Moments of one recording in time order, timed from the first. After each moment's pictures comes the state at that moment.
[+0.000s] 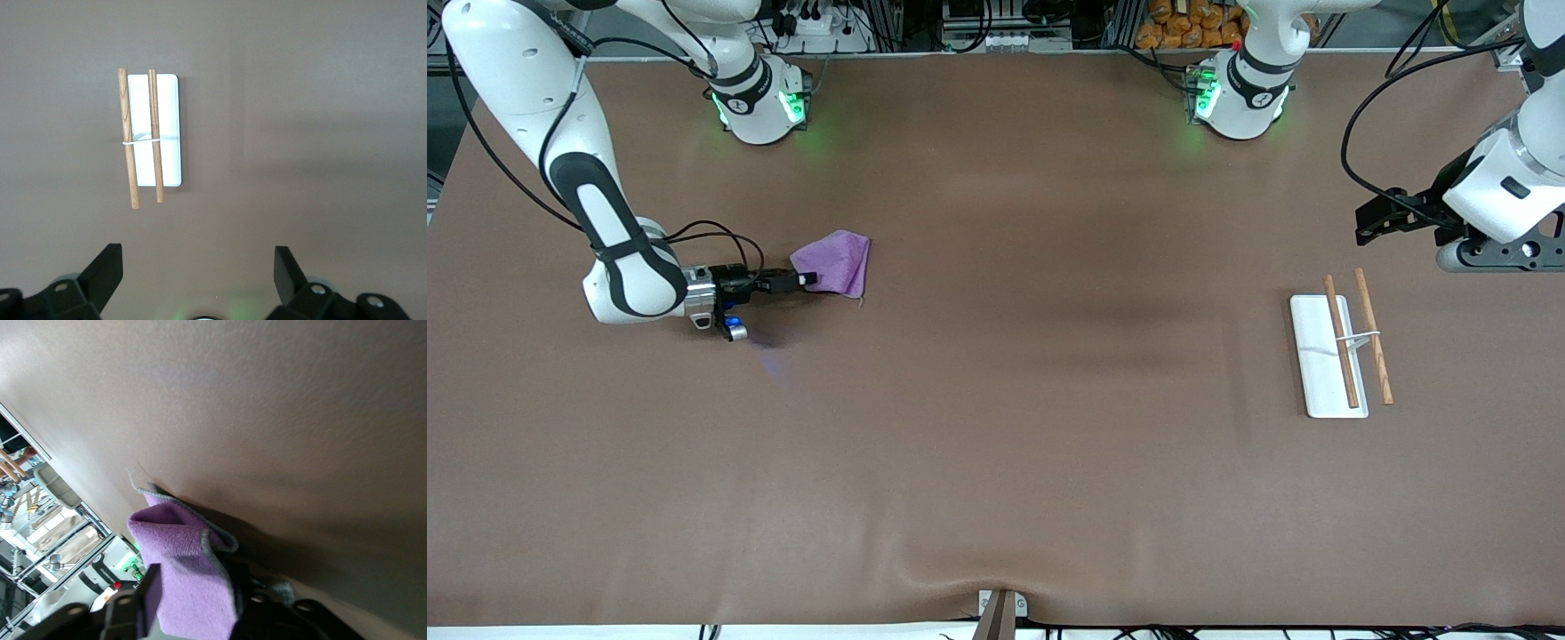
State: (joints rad) left arm -0.02 0.01 -0.09 -1.61 0.01 1.54 -0.08; right arm -0.10 0.53 0.01 -2.22 0.94 1.87 -0.51
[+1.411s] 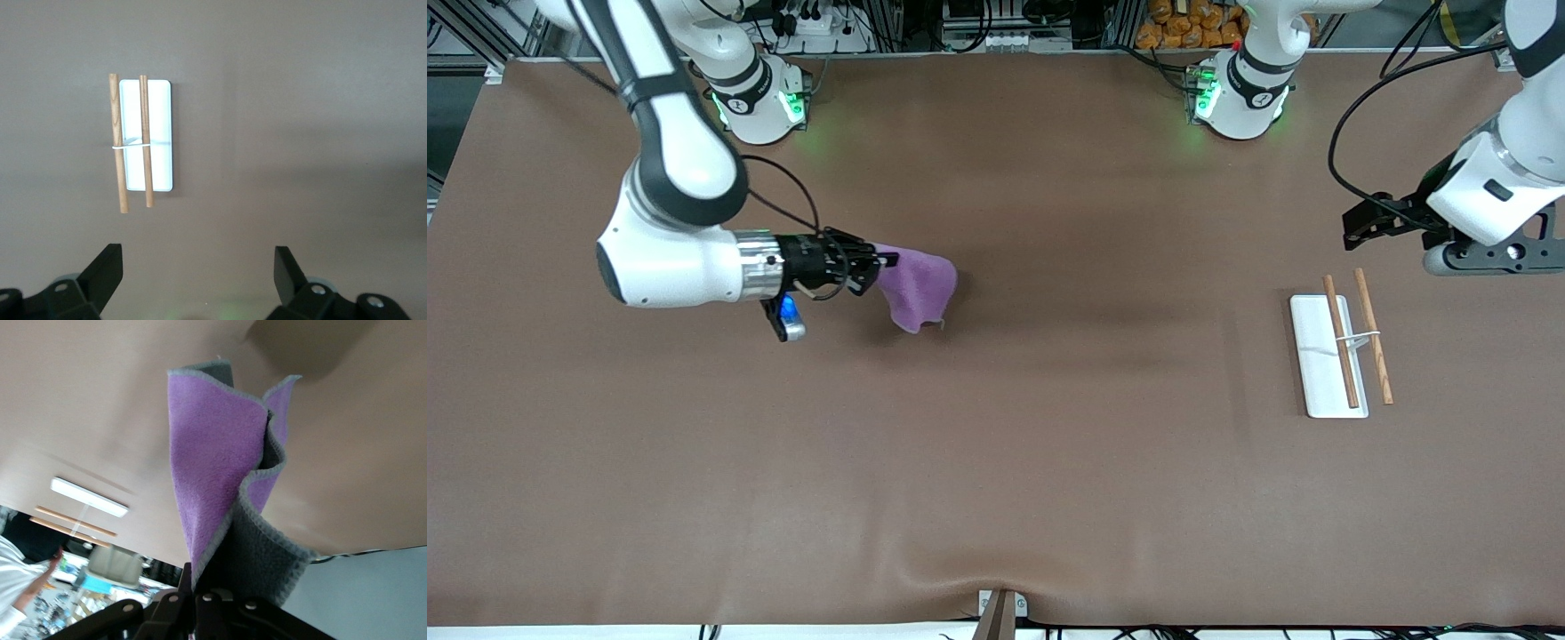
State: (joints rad) left arm -0.04 0.02 -0.11 -1.61 0.01 1.57 -0.15; right arm 0.32 0.24 0.03 -1.86 0.96 1.88 0.85
